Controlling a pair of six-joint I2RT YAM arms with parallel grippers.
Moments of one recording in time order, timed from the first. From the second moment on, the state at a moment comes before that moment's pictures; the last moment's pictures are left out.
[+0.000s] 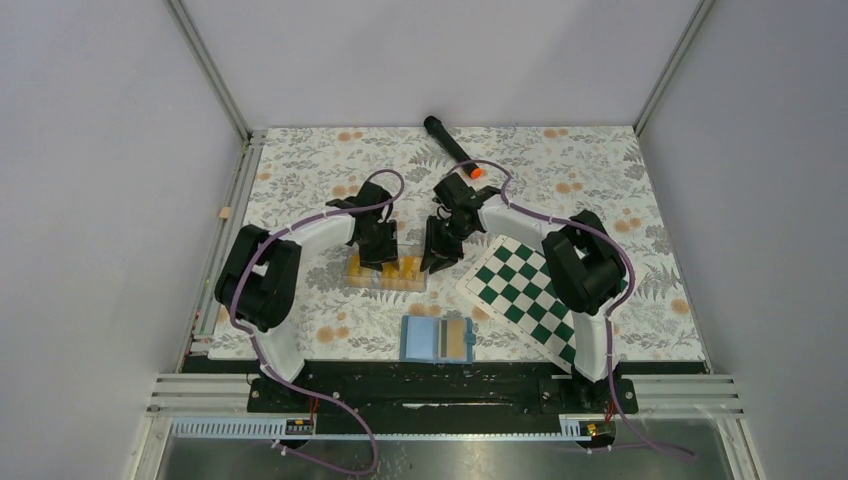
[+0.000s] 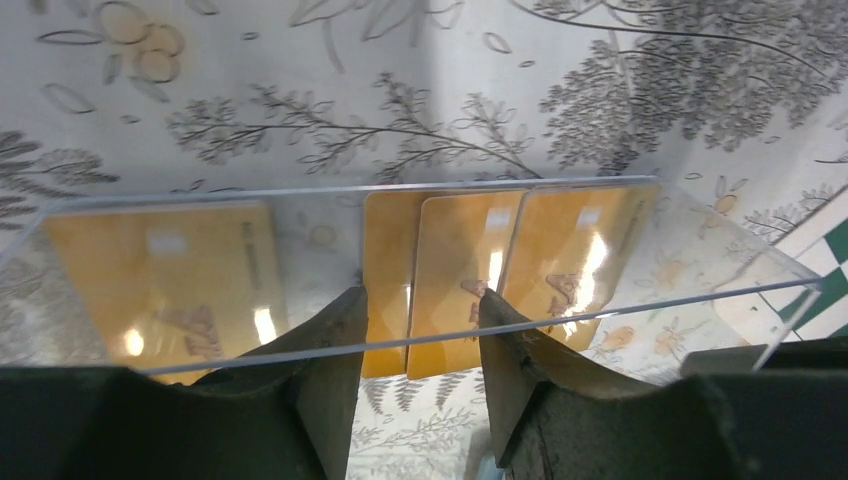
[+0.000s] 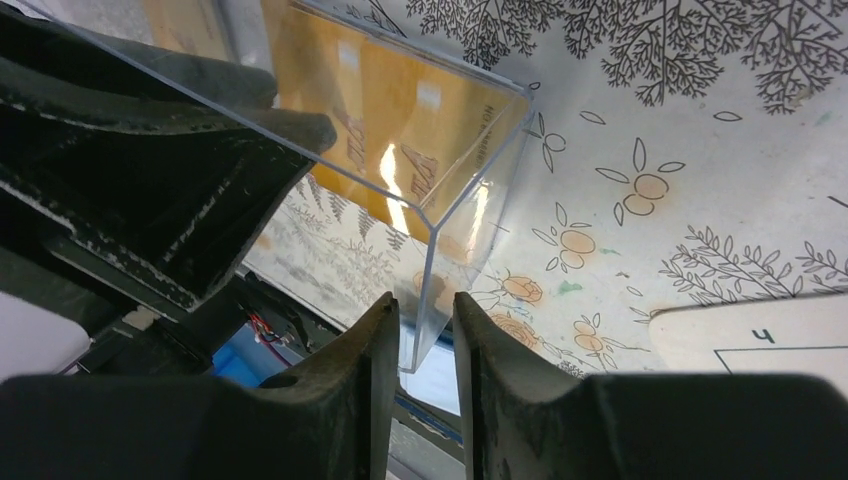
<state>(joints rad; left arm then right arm) -0.44 1.78 1.12 -0.58 0.13 -0.51 0.65 2.01 1.46 -0.65 -0.44 0.71</state>
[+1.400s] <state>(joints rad) -0.52 1.67 1.09 -0.56 0.15 -0.57 0.64 2.03 1.46 -0.68 -0.46 0.71</state>
